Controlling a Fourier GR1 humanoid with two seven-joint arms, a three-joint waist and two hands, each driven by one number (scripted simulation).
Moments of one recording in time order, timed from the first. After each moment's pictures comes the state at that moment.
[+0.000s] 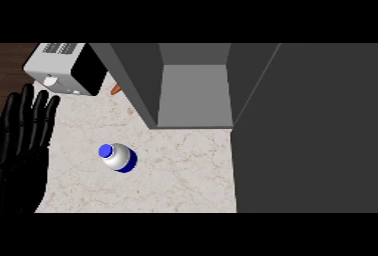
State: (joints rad) left arm 0.04 0.09 -0.01 -2.10 0.01 0.01 -0.04; right arm 0.00 -0.08 -0.03 -2.10 -0.03 0.02 -0.01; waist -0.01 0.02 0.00
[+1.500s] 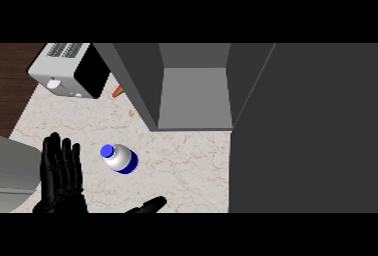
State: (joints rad) left arm 0.26 0.00 -0.50 -2.18 -0.46 0.71 0.32; right arm 0.54 -0.07 0.15 -2.43 -0.19 0.18 0.14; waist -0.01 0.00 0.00
